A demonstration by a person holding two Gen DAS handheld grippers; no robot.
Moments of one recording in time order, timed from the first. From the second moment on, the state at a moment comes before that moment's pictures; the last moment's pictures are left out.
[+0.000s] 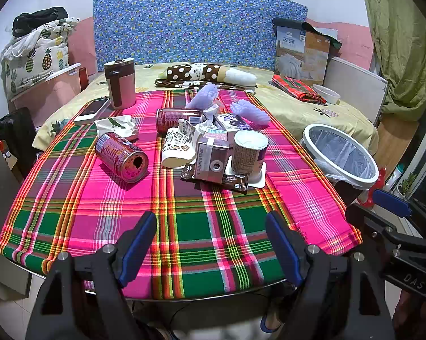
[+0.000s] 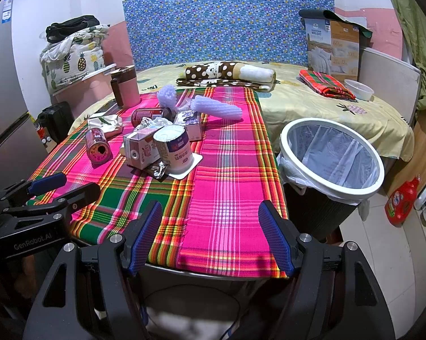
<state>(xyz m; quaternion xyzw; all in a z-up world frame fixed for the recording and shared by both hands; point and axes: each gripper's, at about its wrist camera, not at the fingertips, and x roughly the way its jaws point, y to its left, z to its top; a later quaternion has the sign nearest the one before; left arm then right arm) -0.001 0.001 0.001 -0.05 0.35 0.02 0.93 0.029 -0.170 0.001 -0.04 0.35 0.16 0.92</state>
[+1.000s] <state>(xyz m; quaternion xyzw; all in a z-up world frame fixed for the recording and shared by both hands) 0.000 0.000 0.000 -0.05 0.35 0.02 0.93 0.029 -0.171 0.002 -0.04 0.35 0.16 0.92</state>
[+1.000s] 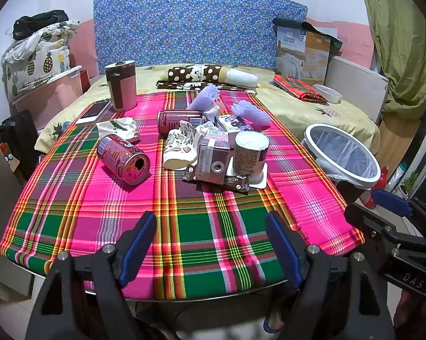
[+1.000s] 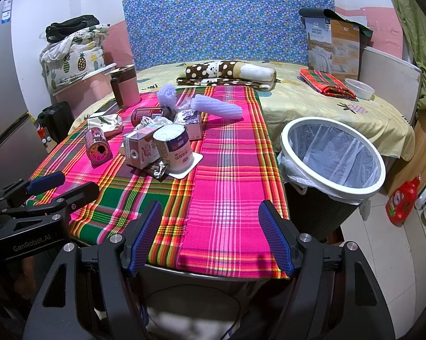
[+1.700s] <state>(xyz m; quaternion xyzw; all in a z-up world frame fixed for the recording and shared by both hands) 0.018 0.020 -0.010 -0.06 0.36 0.04 0.93 0.044 -0.161 -0.004 -0.03 0.35 0.20 0.91</state>
